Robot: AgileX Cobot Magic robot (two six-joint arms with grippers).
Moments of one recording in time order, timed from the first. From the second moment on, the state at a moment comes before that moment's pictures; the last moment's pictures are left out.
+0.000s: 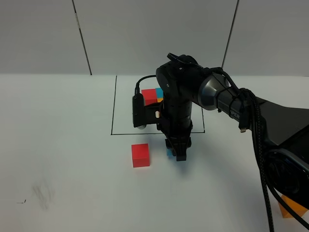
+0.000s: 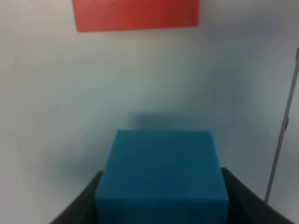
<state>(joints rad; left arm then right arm) 0.05 -0.01 -0.51 0.02 1.07 -0.11 0.69 2.37 -2.01 -0.07 1.22 -1.02</state>
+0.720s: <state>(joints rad) 0.05 -0.01 -0.51 0.02 1.07 -0.11 0.71 2.41 -2.02 -0.01 1.22 -0.99</state>
